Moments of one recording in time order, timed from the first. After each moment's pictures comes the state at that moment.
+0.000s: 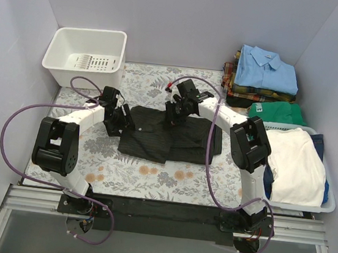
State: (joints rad) left arm -0.17 1.62 0.99 -0.50 0.17 -0.64; right arm 0.65 2.08 1.65 -0.57 -0.48 0.27
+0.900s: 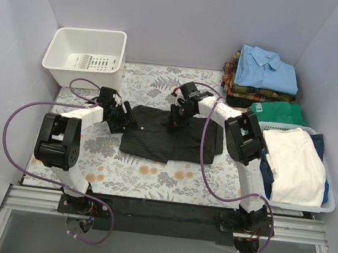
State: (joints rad) left arm -0.13 1.68 0.95 -0.31 0.29 -0.59; right arm 0.59 2.22 1.70 -0.64 -0.51 0.34
